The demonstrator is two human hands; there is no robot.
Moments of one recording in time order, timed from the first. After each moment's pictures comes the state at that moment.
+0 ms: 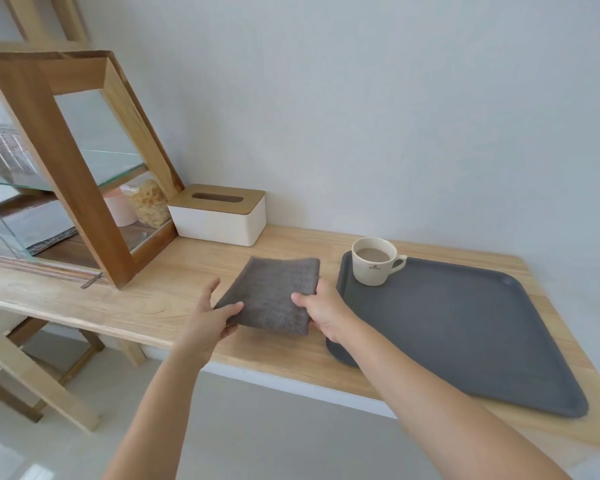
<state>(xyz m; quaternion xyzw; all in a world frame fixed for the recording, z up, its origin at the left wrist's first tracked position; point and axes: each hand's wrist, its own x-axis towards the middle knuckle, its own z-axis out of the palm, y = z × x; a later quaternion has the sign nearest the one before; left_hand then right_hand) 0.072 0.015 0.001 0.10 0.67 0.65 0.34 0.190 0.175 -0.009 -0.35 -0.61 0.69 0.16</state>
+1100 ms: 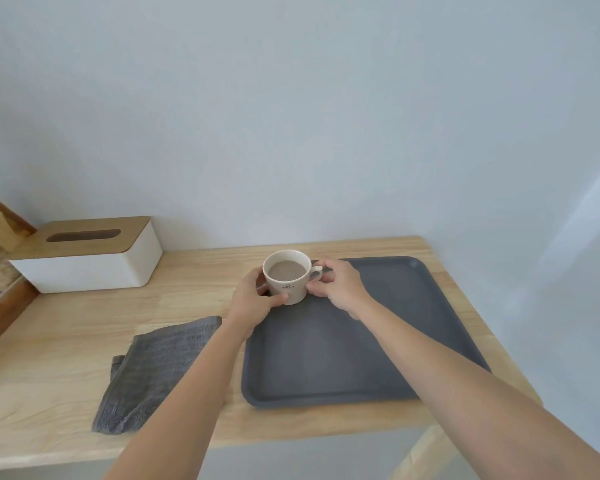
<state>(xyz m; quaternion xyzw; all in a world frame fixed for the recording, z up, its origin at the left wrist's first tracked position) 0.142 0.235 -0.020 0.38 0.69 0.51 0.34 0.303 0.336 -0.015 -0.43 -0.69 0.52 0.26</state>
